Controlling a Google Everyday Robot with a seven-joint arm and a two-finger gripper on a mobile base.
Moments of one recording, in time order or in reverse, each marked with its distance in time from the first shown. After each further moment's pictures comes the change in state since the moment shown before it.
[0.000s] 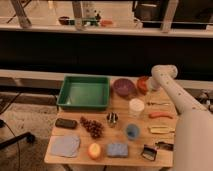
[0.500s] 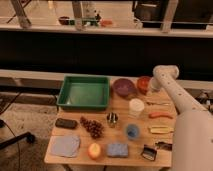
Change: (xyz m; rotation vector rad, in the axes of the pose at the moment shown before) arm 0.009 -0.002 0.000 0.001 0.011 0.032
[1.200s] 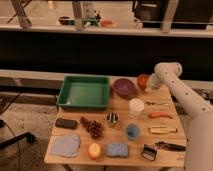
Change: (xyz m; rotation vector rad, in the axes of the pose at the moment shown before) arm -0.028 -0.003 -0.057 0.092 -0.065 -0.035
